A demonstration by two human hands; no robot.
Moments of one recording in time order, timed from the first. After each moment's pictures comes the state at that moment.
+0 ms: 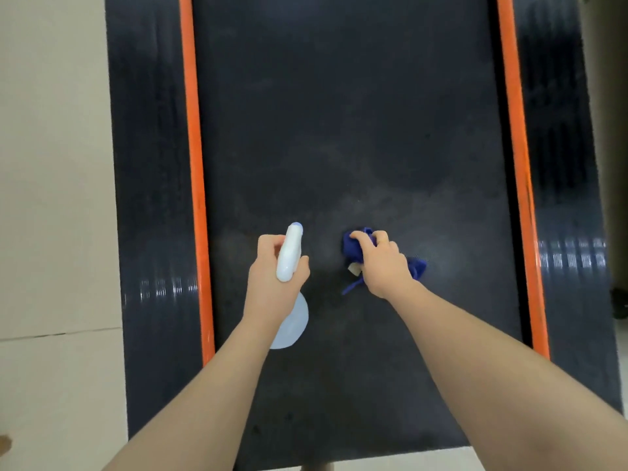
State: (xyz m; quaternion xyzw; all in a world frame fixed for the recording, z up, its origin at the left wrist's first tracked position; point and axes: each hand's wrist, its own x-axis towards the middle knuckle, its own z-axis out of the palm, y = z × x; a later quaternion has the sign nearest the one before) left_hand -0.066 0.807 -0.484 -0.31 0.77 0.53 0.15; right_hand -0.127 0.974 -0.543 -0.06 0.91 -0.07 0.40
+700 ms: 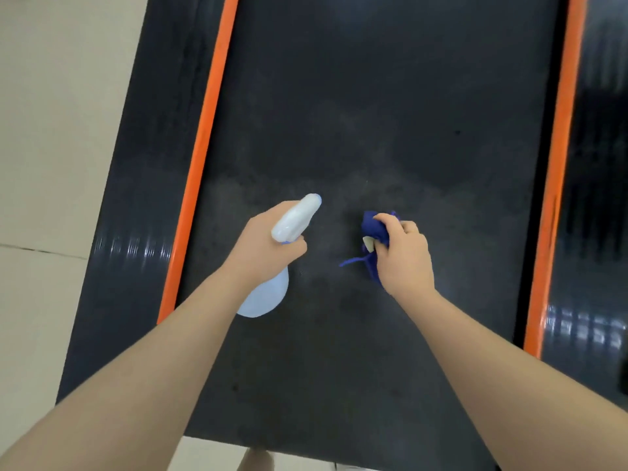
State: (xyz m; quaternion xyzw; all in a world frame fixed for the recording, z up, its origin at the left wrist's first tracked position) left_hand -0.052 0.825 -0.501 -0.26 0.79 0.53 0.16; right_hand -0.116 1.017 -0.548 -0.05 0.94 -0.21 0.25
